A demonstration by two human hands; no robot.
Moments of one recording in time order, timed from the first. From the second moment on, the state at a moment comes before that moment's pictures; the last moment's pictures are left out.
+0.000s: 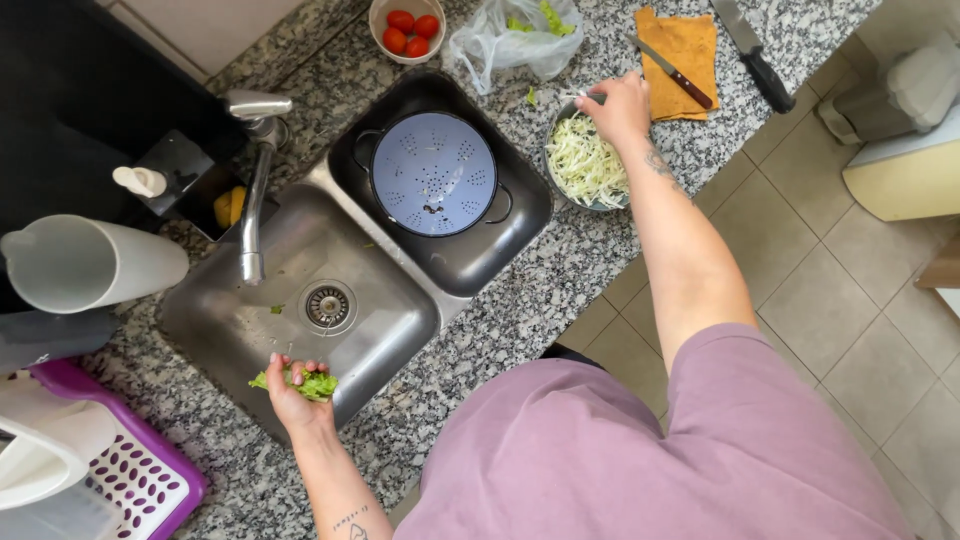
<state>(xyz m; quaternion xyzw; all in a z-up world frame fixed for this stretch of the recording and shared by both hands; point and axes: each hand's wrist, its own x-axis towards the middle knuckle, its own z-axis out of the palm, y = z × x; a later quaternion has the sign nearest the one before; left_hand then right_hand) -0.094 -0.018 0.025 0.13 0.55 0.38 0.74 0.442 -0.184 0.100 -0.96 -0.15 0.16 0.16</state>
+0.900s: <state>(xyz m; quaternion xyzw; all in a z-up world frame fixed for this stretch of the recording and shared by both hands) -0.052 0.012 0.084 0.23 0.59 0.46 0.62 0.258 0.017 0.132 -0.68 -0.72 0.01 0.13</state>
